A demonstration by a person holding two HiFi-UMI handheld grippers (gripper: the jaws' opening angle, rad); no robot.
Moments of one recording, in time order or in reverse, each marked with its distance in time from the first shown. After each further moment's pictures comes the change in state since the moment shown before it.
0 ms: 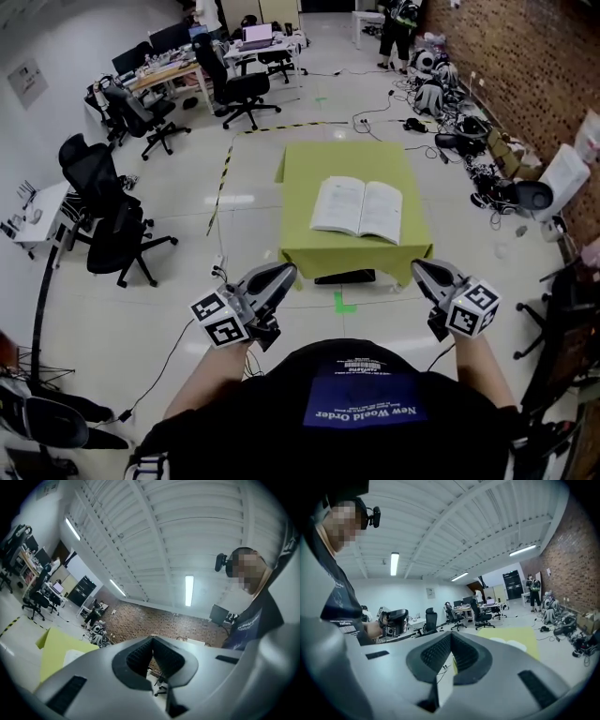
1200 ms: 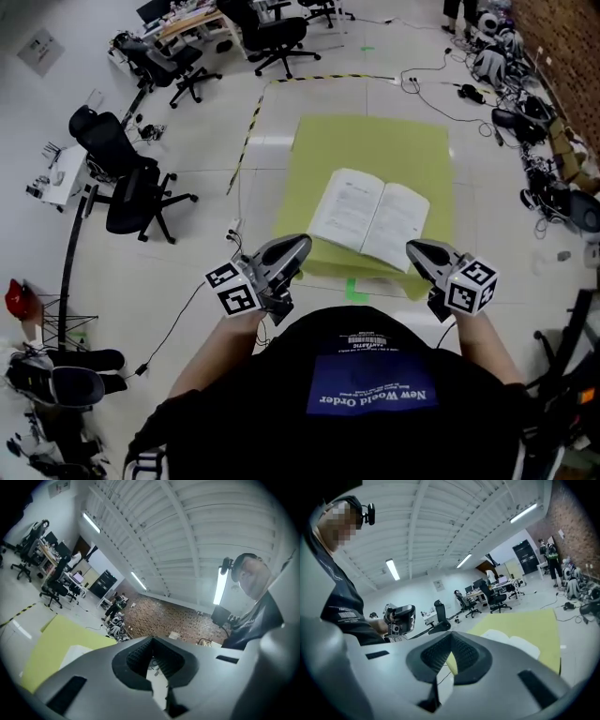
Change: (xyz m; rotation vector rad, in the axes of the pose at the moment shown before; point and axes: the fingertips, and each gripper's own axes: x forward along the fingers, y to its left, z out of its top) left arm 0.201 0.188 -0.028 -0.131 0.052 0.223; right arm 0.147 -0.240 -0.016 0.156 0.165 0.267
